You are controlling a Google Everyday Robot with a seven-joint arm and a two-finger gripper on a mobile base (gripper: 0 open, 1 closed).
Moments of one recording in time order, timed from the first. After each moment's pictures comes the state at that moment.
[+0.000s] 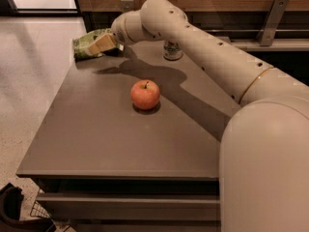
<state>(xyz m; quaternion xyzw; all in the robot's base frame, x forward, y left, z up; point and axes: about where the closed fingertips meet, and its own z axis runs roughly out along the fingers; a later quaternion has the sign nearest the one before) 0.798 0.149 0.902 -0.45 0.70 0.21 0.52</state>
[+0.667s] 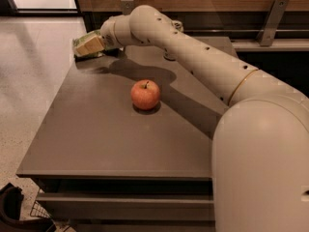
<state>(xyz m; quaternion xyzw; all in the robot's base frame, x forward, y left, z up) 0.800 0.188 0.897 -0.44 0.68 0.23 0.53</state>
